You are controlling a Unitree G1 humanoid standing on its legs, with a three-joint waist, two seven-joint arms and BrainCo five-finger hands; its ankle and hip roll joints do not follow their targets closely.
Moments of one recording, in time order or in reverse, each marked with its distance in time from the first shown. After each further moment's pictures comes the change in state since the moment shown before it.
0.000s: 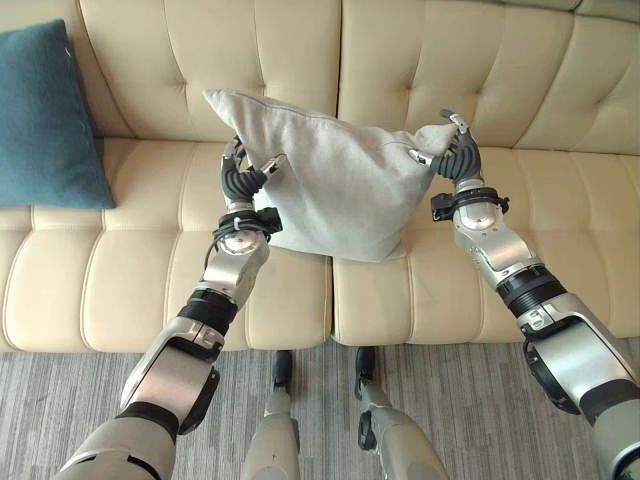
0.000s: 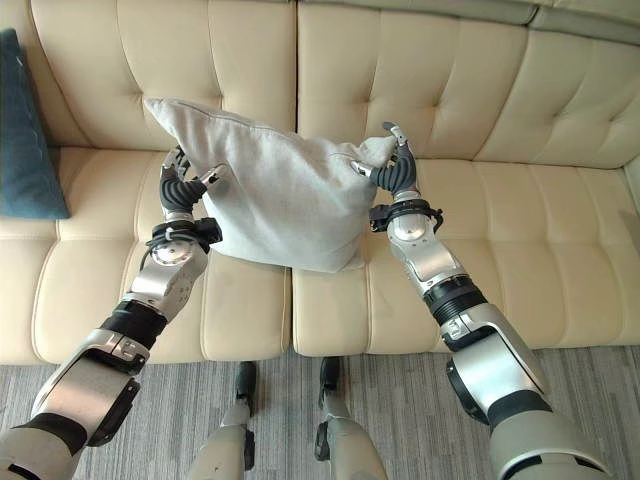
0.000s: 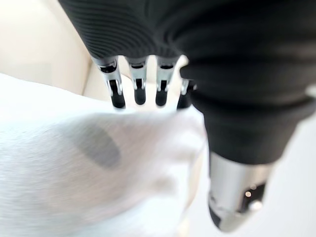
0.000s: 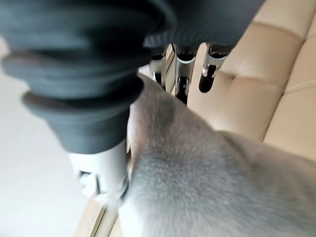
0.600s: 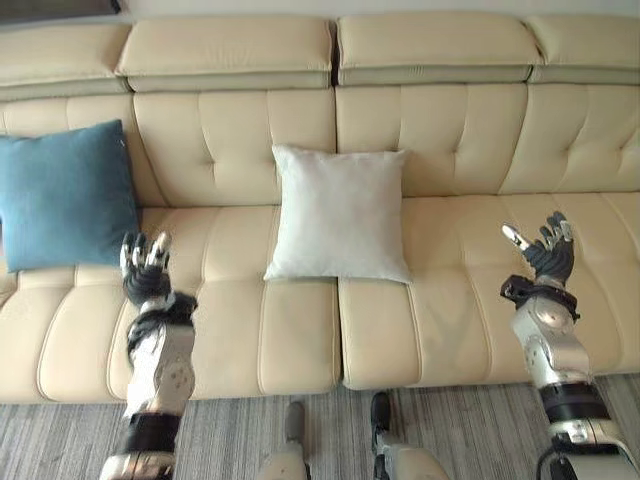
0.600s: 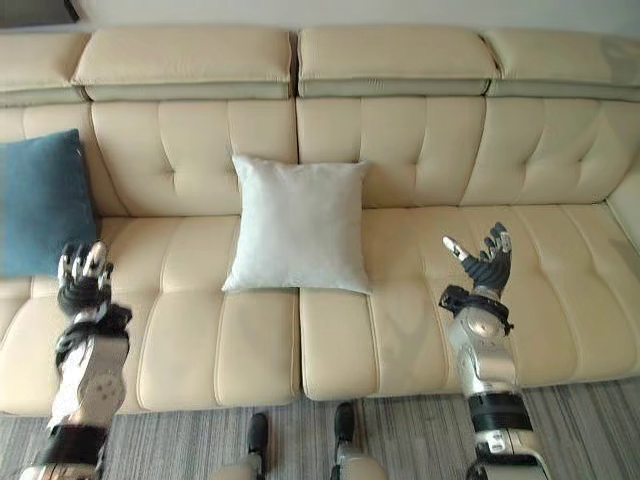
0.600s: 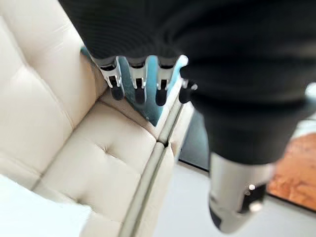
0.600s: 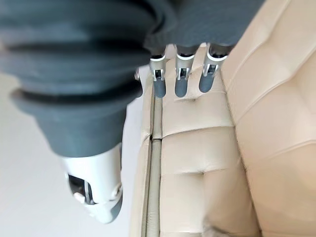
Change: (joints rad) left arm 0.877 -0.029 0.413 -0.426 0.032 0.010 -0.169; right arm 0.785 0.050 -0.541 -0.379 -0.007 -0.078 0.009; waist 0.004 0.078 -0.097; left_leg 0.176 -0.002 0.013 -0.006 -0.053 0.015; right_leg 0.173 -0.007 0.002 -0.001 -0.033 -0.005
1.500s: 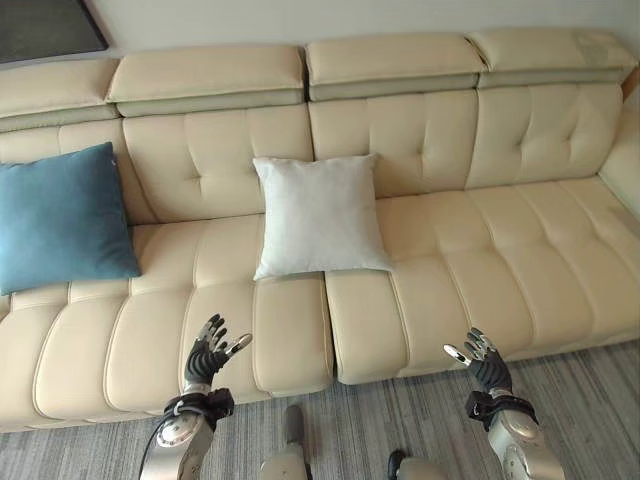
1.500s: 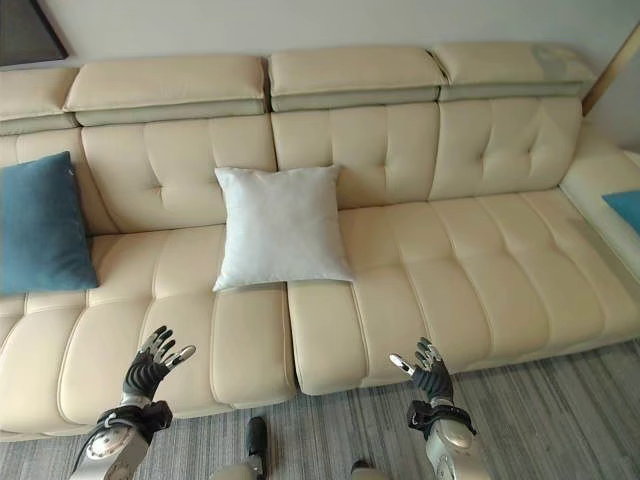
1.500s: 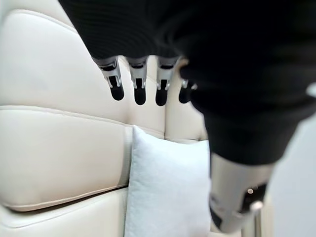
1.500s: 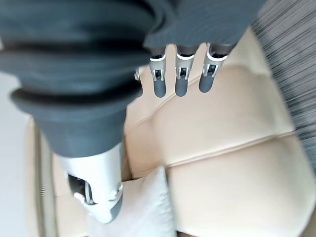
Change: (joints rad) left arm 0.147 -0.118 -0.192 0.100 0.338 0.135 -0.199; right arm 0.289 0.106 0.119 0.136 -0.041 0.049 0.306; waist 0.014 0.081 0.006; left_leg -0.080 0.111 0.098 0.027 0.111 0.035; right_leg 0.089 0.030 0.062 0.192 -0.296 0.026
